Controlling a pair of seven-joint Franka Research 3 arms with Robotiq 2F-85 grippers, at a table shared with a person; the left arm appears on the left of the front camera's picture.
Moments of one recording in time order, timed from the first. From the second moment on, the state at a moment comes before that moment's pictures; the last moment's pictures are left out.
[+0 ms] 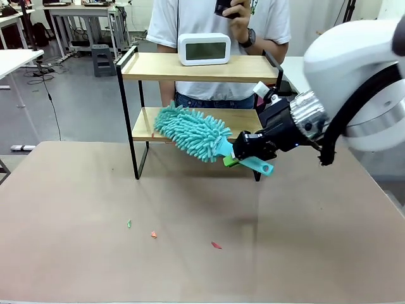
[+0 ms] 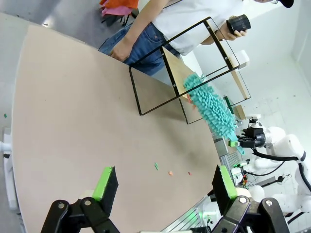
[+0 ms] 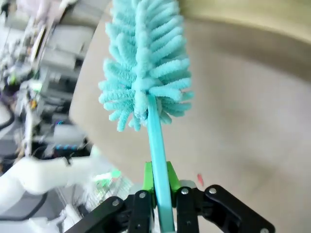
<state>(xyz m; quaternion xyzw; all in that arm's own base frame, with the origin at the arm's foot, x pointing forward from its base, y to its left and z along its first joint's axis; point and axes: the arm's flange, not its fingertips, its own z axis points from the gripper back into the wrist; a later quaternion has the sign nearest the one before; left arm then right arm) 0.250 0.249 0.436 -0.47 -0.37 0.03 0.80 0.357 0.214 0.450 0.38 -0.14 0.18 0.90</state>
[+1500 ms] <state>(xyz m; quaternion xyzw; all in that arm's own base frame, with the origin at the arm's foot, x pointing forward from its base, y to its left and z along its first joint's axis) 0.250 0.248 0.436 -0.47 -0.37 0.03 0.80 0.131 -0.155 0.511 0.56 -0.16 0.07 0.81</state>
